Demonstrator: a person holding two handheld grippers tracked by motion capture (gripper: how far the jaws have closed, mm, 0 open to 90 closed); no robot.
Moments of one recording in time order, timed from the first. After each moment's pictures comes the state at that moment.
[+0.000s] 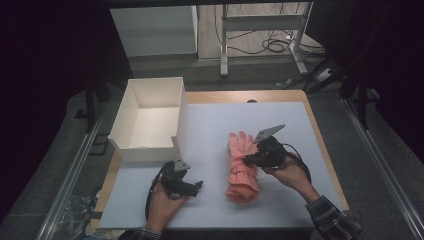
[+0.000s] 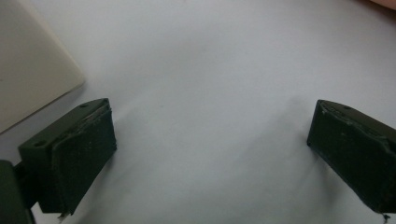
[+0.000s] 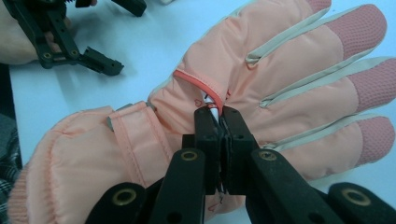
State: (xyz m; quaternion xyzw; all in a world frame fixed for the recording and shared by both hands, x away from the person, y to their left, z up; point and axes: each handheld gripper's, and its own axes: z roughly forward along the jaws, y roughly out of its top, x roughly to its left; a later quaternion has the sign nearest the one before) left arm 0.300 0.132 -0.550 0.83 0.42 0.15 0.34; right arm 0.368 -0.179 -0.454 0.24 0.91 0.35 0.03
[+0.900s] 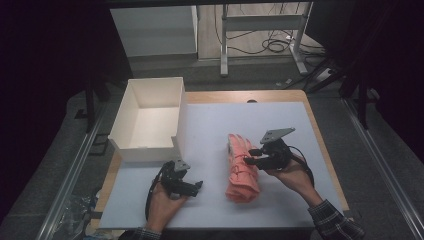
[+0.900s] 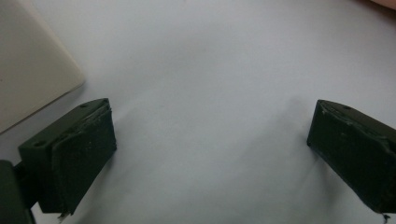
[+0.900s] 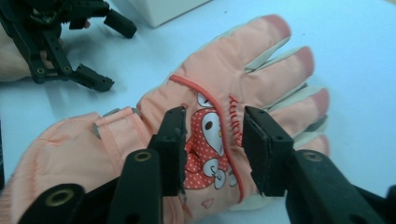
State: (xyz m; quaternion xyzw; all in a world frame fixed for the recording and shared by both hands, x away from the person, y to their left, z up) left arm 0.300 0.132 -0.550 0.83 0.42 0.15 0.34; right arm 0.361 -0.195 -0.450 0.24 0.88 0.40 0.07
